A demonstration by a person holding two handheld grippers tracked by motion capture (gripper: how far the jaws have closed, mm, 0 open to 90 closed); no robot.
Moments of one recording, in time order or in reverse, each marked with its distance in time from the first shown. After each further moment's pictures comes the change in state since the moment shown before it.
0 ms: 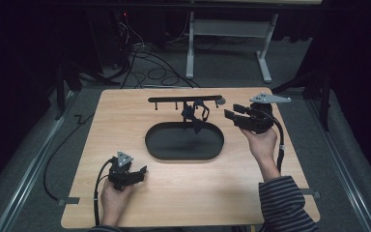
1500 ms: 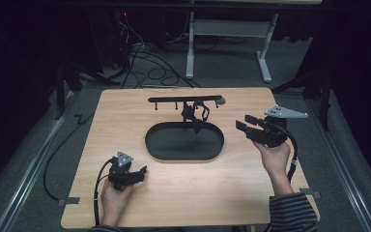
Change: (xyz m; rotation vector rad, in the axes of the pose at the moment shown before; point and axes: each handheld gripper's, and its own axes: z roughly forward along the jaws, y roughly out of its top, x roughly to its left) left arm 0.000 0.000 0.000 -0.002 0.001 0.000; right arm -0.004 -0.031 -0.036 -0.015 -0.013 0.021
